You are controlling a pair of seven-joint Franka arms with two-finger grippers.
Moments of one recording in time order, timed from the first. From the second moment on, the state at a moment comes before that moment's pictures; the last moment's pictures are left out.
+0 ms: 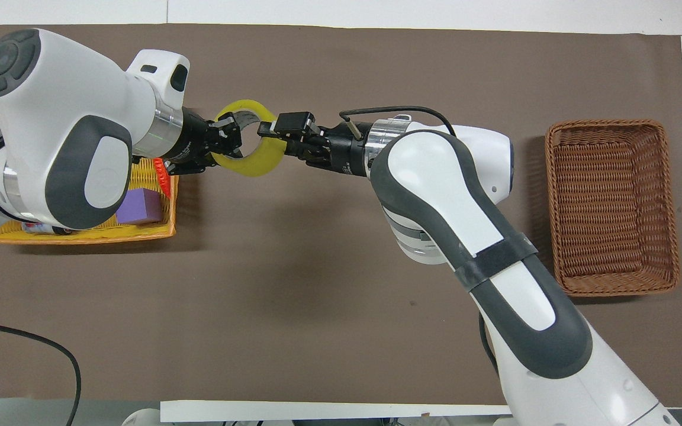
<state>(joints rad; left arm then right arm) -0.44 0.16 0.01 -1.75 -0.33 1.99 -0.71 0.66 0.33 -0.15 -1.77 1.58 2.40 -0.19</state>
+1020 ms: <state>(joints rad) -0.09 0.02 0.05 -1.63 -0.17 1.61 -0.48 0.18 0.31 -0.17 -1.75 1.17 1.84 -0.29</state>
